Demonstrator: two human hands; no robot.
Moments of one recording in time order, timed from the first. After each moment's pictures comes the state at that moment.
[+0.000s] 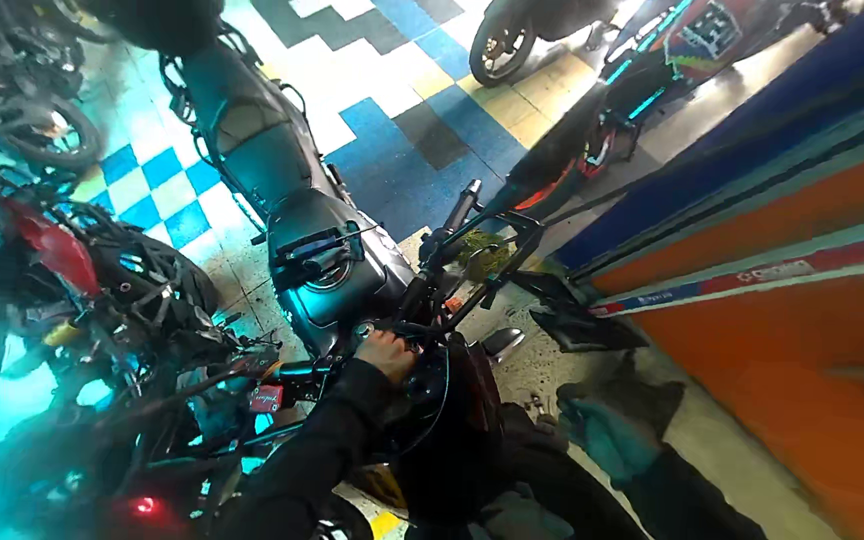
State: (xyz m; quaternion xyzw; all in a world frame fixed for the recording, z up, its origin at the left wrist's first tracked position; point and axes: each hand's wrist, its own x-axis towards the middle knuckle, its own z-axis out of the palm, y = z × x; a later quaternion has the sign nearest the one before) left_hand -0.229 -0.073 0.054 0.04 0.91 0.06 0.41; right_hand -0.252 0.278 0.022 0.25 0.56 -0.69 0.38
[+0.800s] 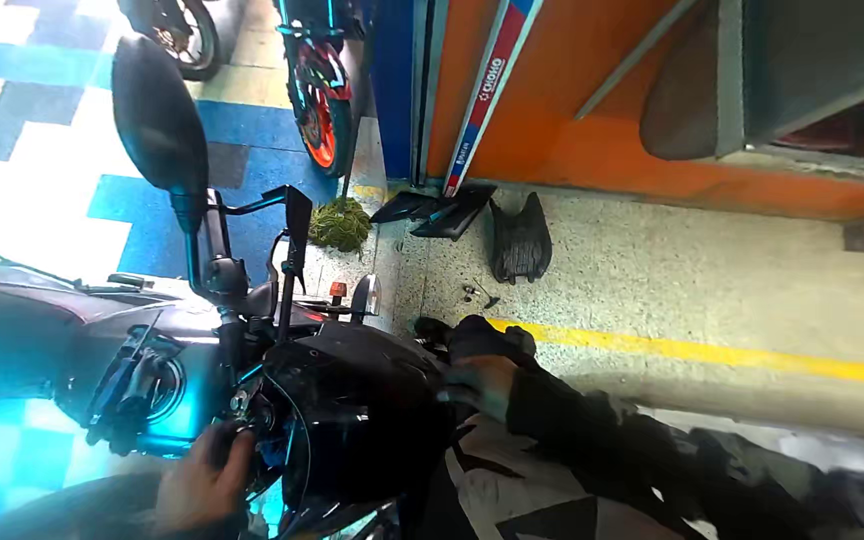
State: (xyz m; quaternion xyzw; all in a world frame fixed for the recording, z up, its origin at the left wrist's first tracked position) left_hand -0.176 -0.099 0.099 -0.04 0.96 0.19 0.20; right_hand -0.141 0.295 0.042 -0.06 0.82 -0.37 0.43
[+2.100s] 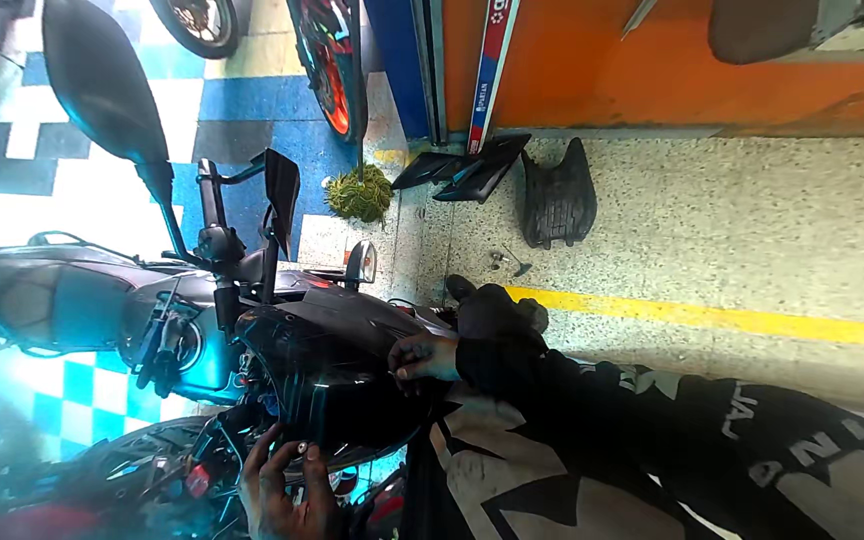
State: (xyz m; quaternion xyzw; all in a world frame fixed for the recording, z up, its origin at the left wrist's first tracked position) left_hand -0.042 0.024 0.095 0.01 0.97 0.22 -0.12; right_hand -0.129 0.264 -0.039 -0.04 0.47 -0.74 0.47
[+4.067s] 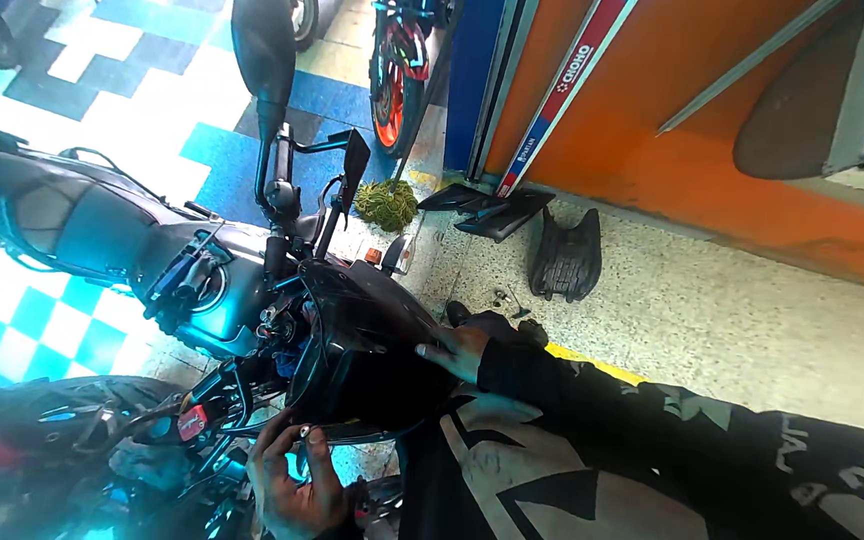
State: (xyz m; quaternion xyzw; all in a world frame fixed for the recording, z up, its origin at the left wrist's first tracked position) left_hand -0.006 0.005 0.072 -0.10 0.91 0.32 -0.25; right_hand -0.138 0.259 0.003 -0.12 0.82 -0.37 0.42
